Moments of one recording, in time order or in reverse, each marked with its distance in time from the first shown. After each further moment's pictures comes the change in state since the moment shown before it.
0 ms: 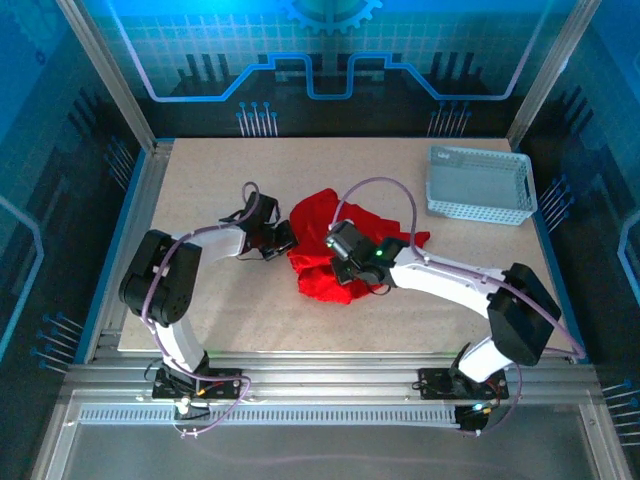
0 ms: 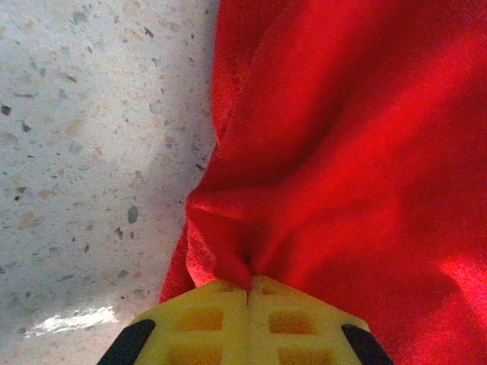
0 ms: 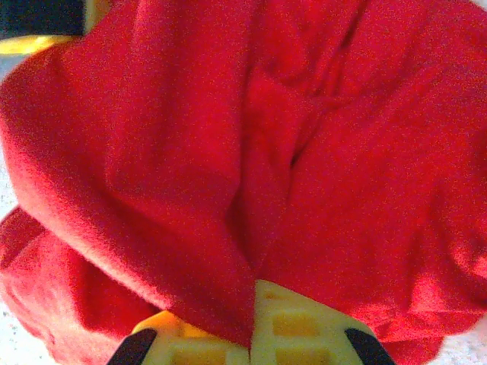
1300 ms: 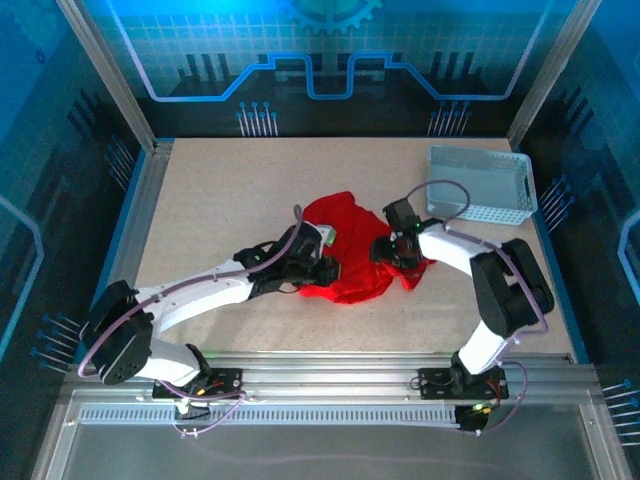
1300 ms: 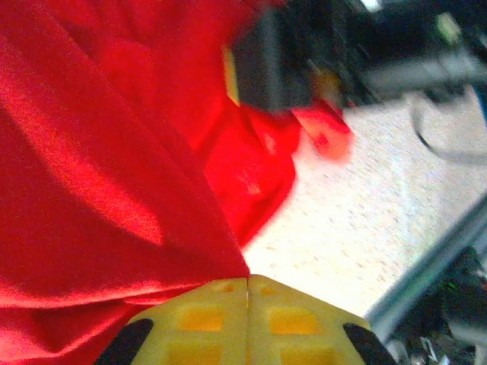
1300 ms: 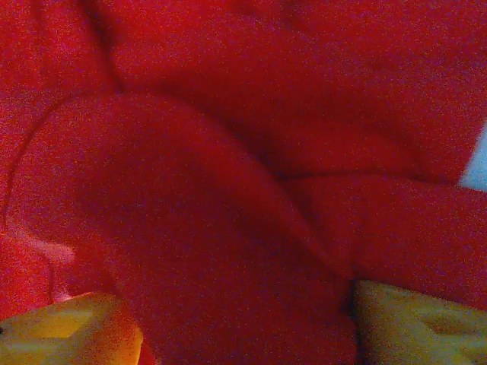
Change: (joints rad) left arm -0.510 -0.356 -0.049 -0.085 -0.201 0.149; right arm -0.481 0.180 -0.084 0.096 -0.313 0.153
